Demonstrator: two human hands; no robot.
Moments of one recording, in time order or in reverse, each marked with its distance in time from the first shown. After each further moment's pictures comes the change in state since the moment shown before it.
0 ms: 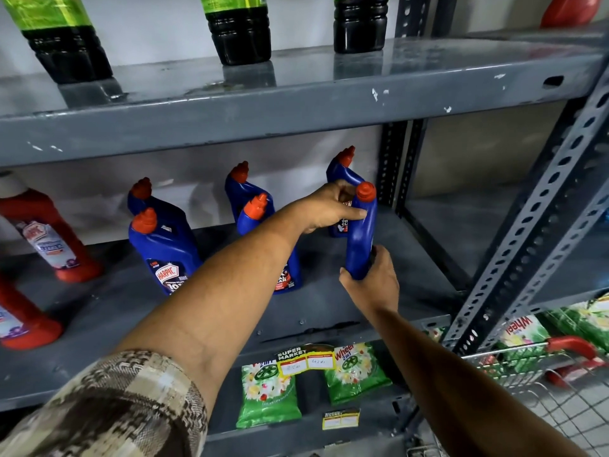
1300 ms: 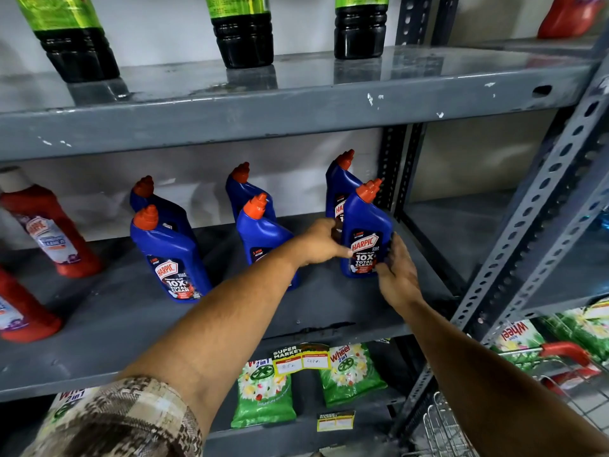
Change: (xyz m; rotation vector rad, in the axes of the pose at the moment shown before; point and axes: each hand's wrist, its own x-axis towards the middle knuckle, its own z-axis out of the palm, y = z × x) left_hand -0.010 -0.054 0.026 0.076 0.079 -0.076; right_hand 0.031 0.025 -0.040 0.272 -0.222 -0.025
